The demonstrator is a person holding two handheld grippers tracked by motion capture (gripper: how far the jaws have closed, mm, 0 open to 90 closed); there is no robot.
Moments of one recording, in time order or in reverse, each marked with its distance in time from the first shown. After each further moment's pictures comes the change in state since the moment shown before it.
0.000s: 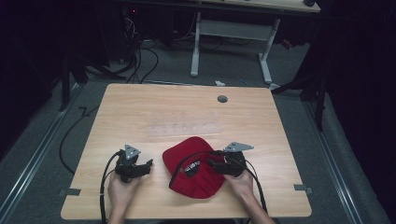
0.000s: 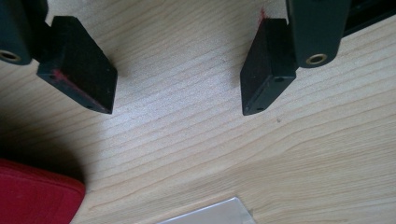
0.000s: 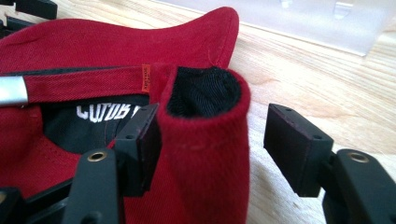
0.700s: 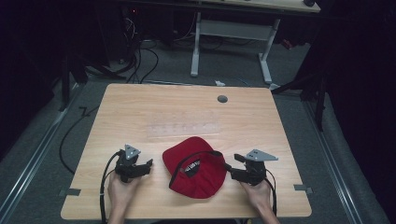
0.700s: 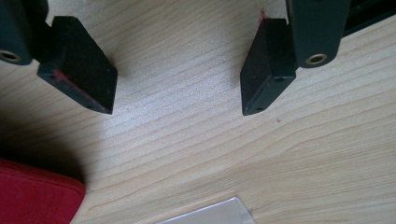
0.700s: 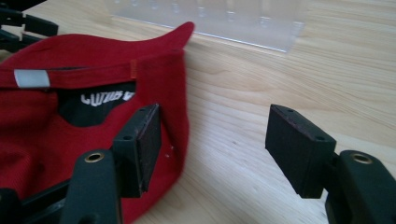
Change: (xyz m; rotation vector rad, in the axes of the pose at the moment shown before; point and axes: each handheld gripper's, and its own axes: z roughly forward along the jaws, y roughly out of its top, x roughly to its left) left arm 0.000 0.000 0.000 0.000 0.000 0.000; right arm -0.007 -0.021 -0.059 -0.092 -0.066 0.022
